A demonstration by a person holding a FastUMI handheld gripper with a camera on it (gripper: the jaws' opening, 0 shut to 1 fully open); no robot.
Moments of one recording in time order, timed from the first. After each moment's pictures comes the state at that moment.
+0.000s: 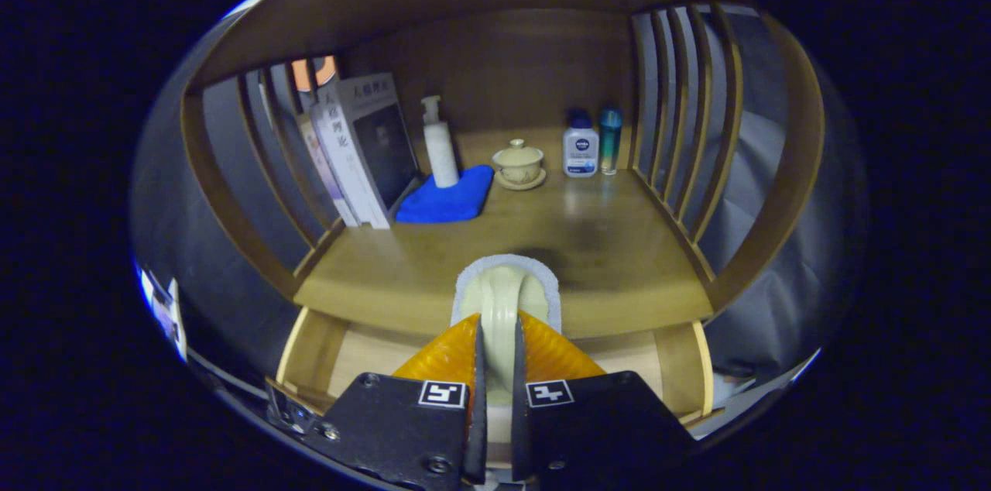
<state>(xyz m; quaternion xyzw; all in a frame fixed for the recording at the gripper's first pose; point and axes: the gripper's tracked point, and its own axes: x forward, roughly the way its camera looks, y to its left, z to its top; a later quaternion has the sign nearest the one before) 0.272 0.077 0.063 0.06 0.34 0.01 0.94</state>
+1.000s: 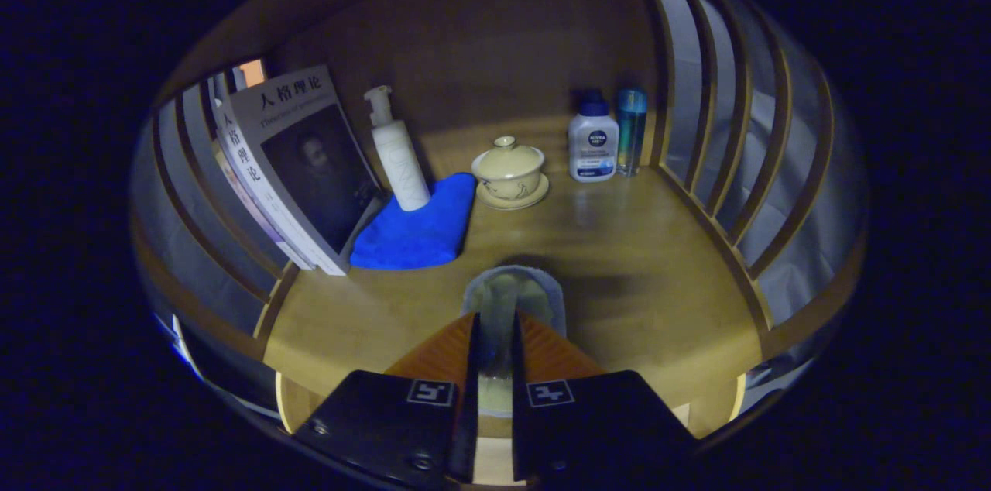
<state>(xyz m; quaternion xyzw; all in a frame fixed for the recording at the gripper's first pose) 0.372 0.085 0.011 0.07 0.39 0.00 0.92</state>
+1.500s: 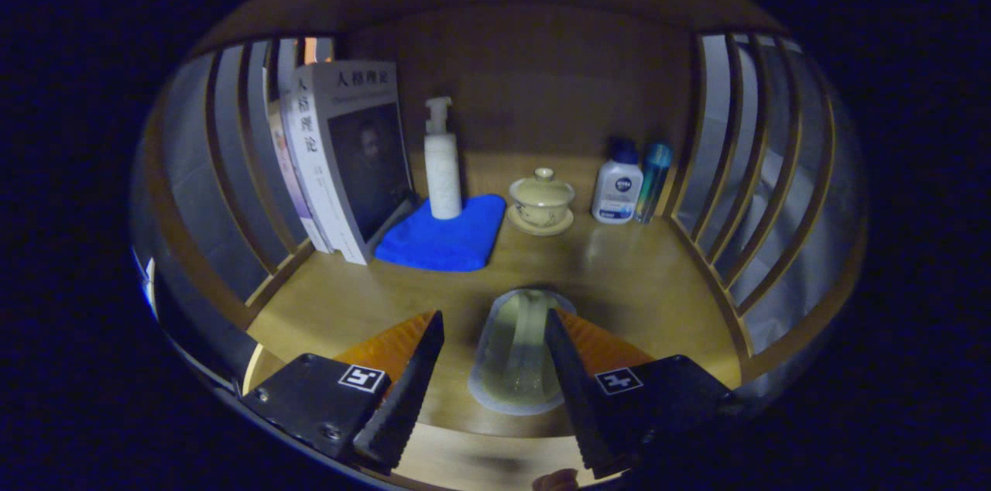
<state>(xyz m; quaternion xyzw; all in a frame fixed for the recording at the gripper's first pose) 0.354 0.102 0.049 -0.02 0.27 0.02 0.96</state>
